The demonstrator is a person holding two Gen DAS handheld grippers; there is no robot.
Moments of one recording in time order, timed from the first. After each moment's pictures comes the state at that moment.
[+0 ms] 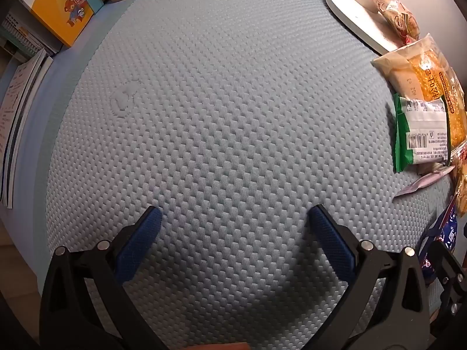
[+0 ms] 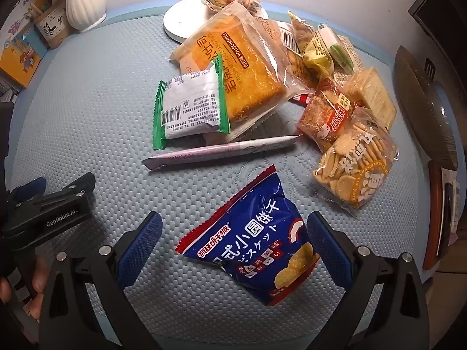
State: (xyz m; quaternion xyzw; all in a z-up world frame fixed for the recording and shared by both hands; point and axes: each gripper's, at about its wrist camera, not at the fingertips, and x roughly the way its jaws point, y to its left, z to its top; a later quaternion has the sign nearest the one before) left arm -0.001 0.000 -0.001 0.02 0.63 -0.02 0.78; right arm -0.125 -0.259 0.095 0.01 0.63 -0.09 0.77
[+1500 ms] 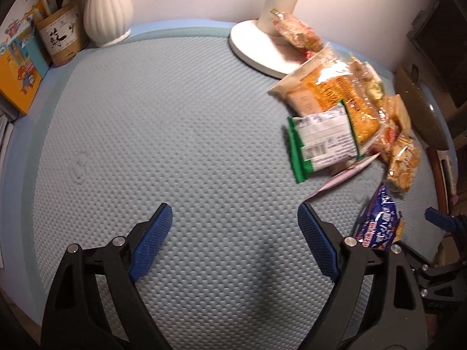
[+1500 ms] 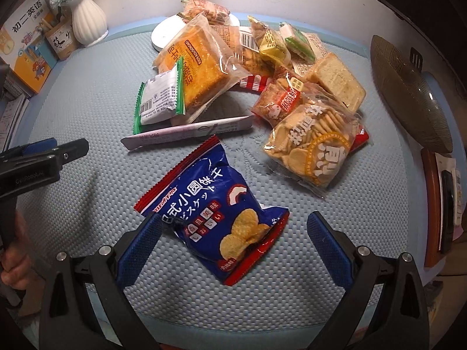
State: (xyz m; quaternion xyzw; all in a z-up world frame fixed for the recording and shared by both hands) left arm -0.003 -0.035 0.070 0.03 0.56 -0.20 0.80; right arm -0.203 -0.309 0.123 0.03 0.59 -0.08 0.81
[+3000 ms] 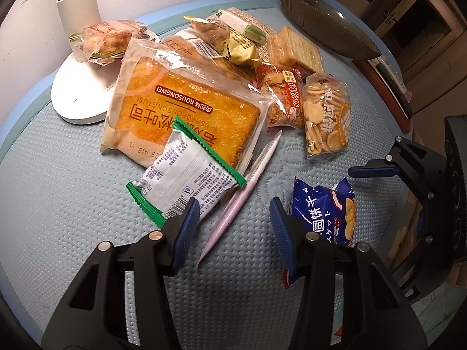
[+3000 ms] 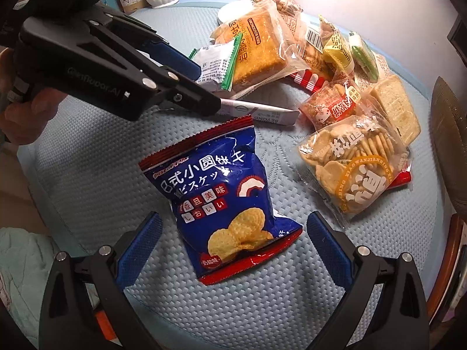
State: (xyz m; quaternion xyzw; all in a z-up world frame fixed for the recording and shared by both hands) left arm -0.018 -0.167 0.053 0.19 0.56 -0.44 0.68; right arm -0.176 -0.302 0.085 -0.05 0.59 0.10 0.80
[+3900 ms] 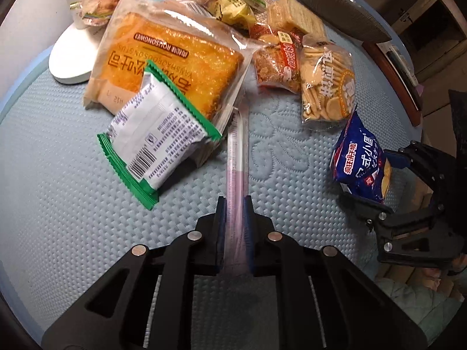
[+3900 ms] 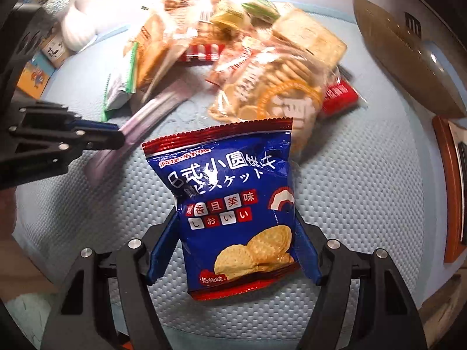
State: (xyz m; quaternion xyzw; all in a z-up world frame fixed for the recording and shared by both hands) left arm -0.052 -0.161 0.031 0.19 0.59 -0.40 0.67; right arm -0.182 -0.315 0.055 0.08 0.60 -0.06 0.80
